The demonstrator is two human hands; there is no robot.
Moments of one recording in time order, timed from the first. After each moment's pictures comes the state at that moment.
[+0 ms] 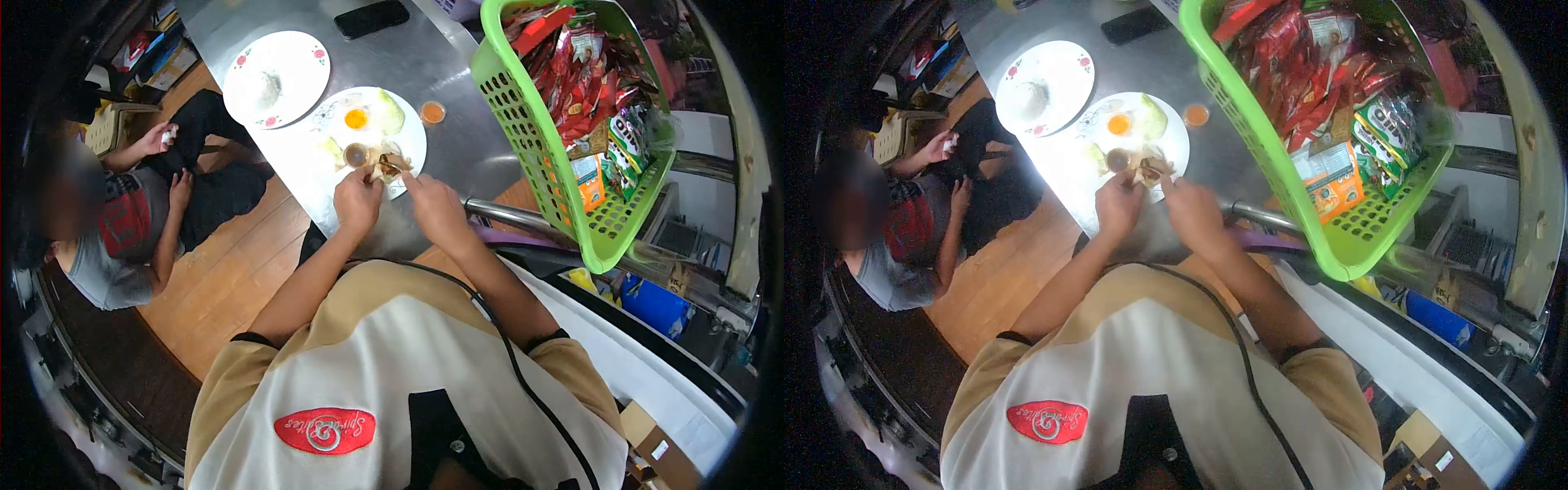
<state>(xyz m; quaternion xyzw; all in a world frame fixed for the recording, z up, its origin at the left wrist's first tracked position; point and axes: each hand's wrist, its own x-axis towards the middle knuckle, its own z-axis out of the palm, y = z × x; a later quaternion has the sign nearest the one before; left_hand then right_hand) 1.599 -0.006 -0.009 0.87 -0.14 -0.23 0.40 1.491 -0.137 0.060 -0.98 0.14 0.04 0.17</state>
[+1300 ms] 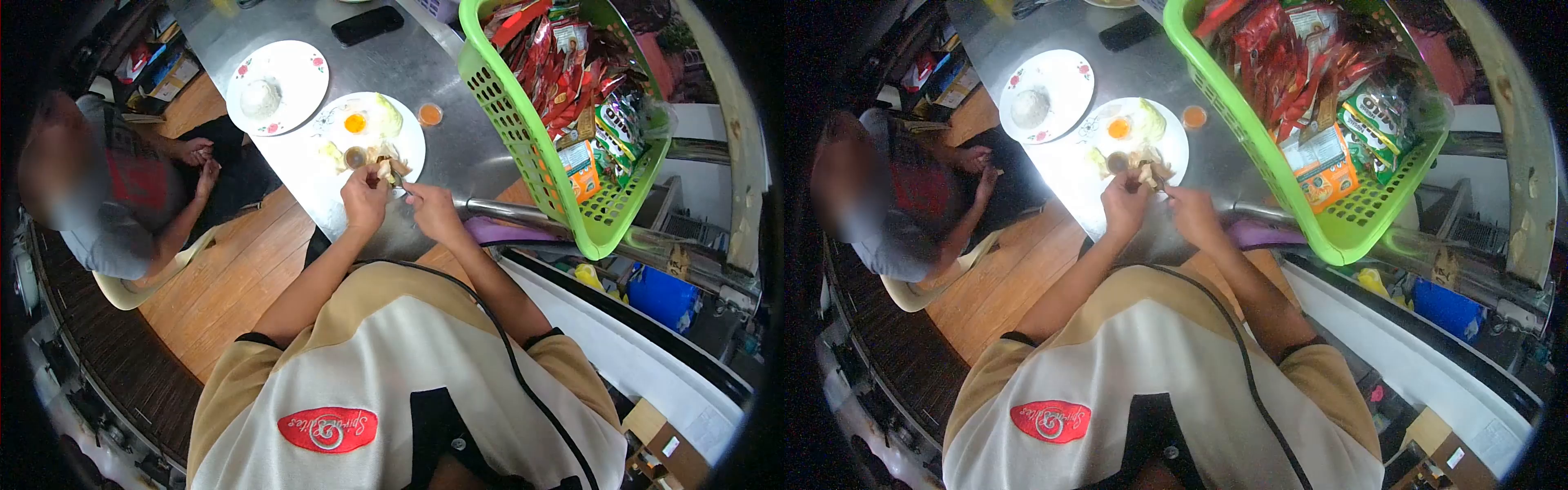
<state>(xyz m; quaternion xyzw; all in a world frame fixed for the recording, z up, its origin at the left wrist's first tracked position) 1.591 -0.015 -0.010 0.81 -0.11 -0.19 0.54 1.476 -0.132 0.021 -0.85 0.30 0.01 0.44</state>
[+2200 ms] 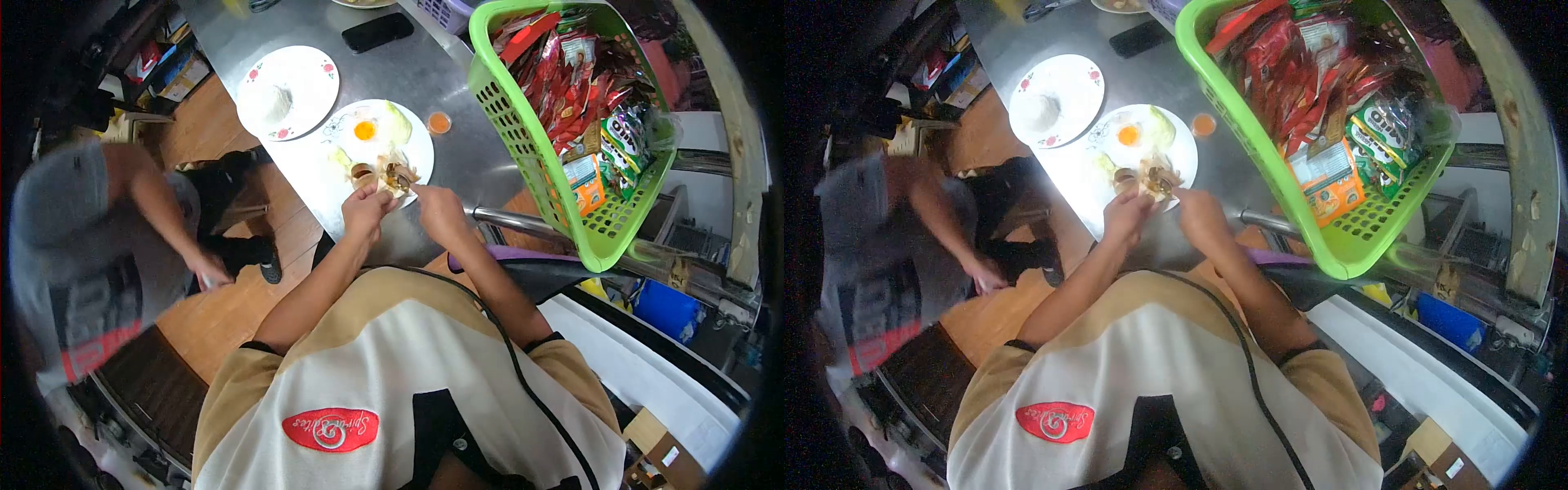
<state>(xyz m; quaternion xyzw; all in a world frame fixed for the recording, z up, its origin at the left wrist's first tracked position) 1.598 -0.005 -0.019 0.53 0.22 -0.41 0.71 1.491 -0.138 0.034 -0.92 0.23 0.02 0.32</state>
